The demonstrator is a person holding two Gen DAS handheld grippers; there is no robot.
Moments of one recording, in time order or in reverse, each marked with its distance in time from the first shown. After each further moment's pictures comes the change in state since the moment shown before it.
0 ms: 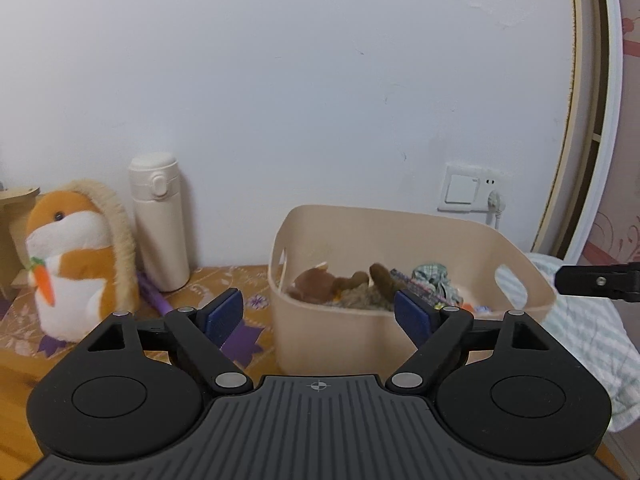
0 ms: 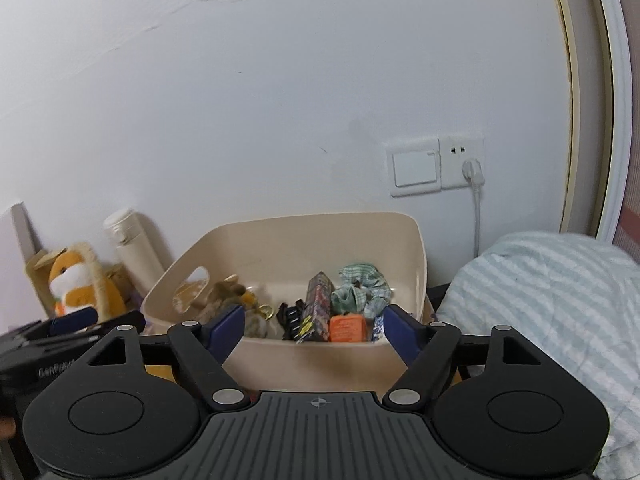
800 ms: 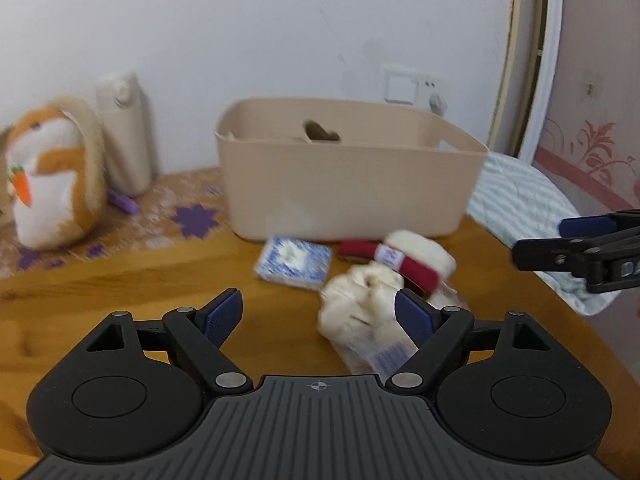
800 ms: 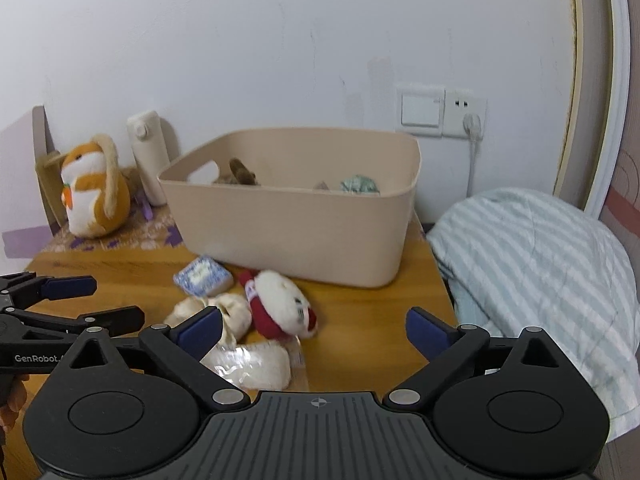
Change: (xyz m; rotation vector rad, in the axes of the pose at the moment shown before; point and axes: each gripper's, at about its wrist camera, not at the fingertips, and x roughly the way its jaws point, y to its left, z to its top) left arm -0.030 -0.027 -0.089 0.078 0.183 -0.134; right arm -0.023 0.000 -0.091 -0.143 0.108 -0.043
